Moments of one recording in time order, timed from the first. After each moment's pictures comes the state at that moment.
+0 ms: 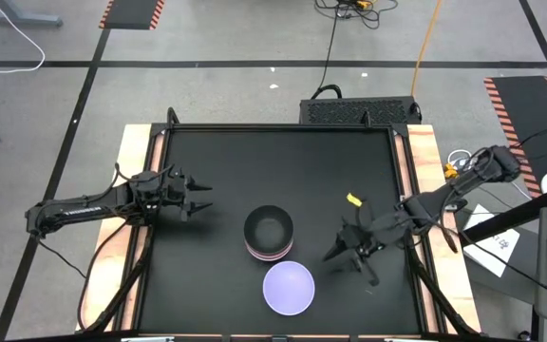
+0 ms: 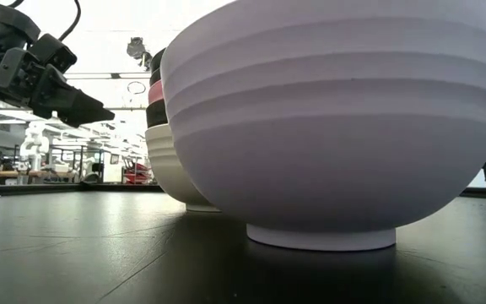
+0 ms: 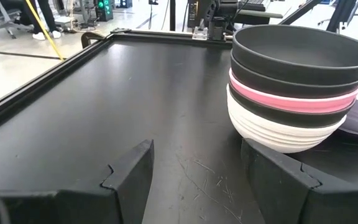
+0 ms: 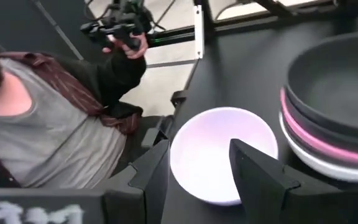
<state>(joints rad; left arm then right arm) 0.25 0.20 0.06 -0.09 0.16 0.00 0.50 1.11 0.81 -0.10 -0.02 0.41</state>
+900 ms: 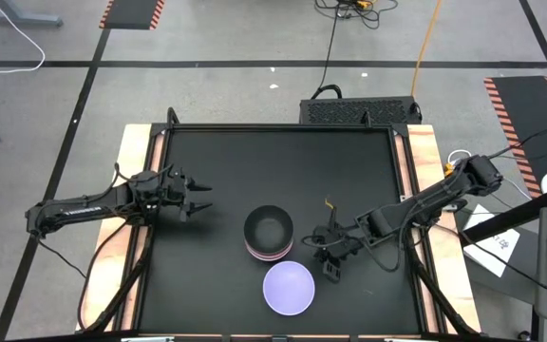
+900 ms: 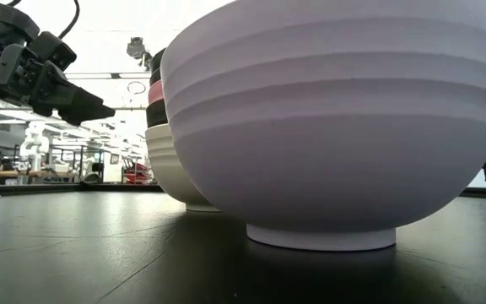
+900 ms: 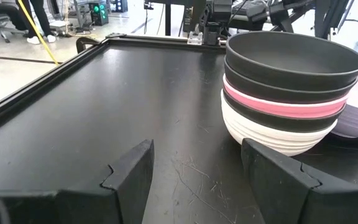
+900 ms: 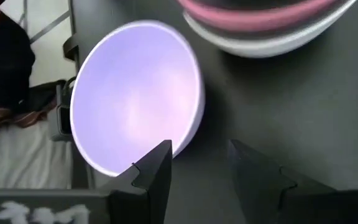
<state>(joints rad) 0.25 0.20 0.05 -0.07 0.18 -0.01 0.42 1.45 0.95 -0.38 0.00 0.82</state>
